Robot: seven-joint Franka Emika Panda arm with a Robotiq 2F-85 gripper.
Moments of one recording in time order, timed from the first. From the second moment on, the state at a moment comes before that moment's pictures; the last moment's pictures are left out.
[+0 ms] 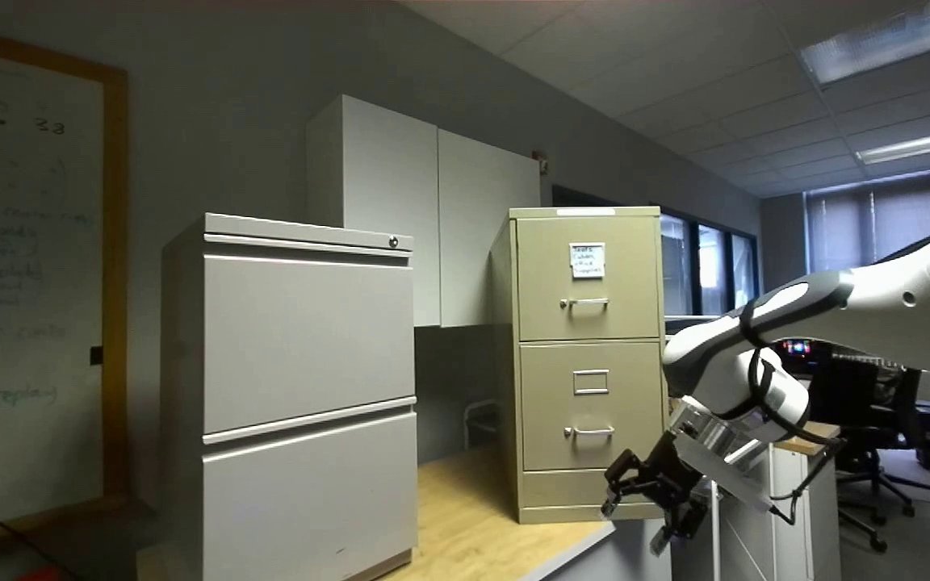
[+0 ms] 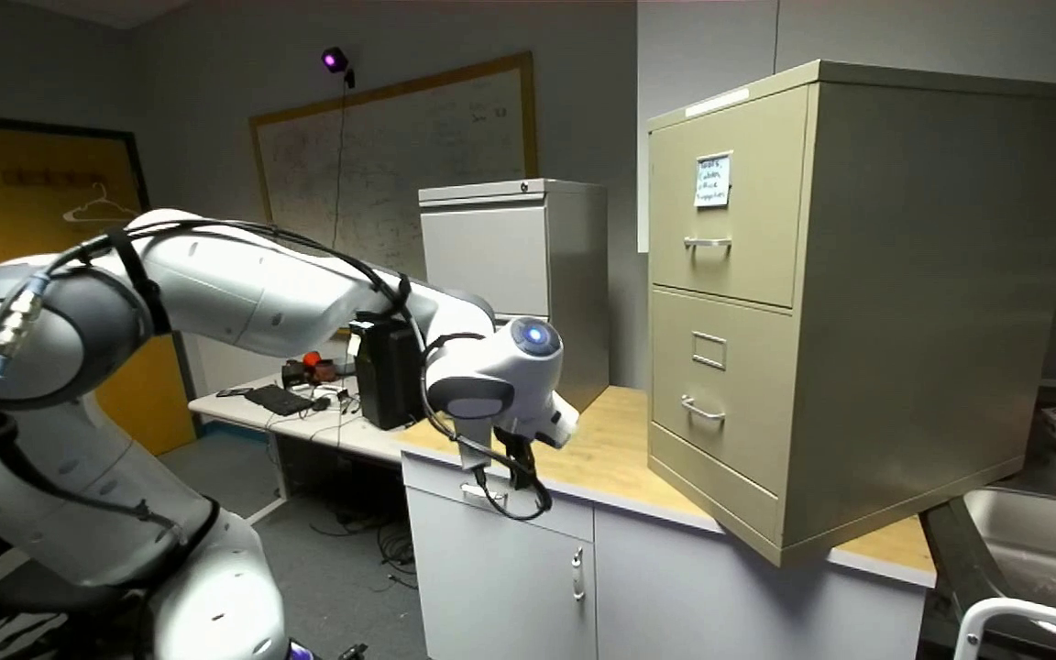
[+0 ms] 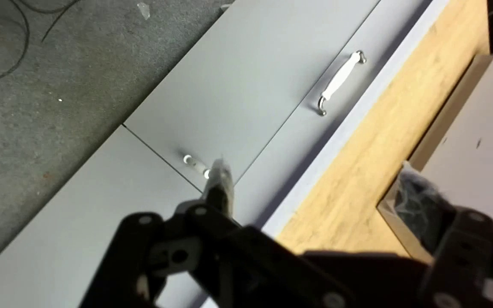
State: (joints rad) arm -0.32 -0.46 -0.10 -2.56 0.68 2.18 -0.12
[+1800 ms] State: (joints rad) arm -0.32 0.22 -0.26 -1.71 0.54 2.43 0.32
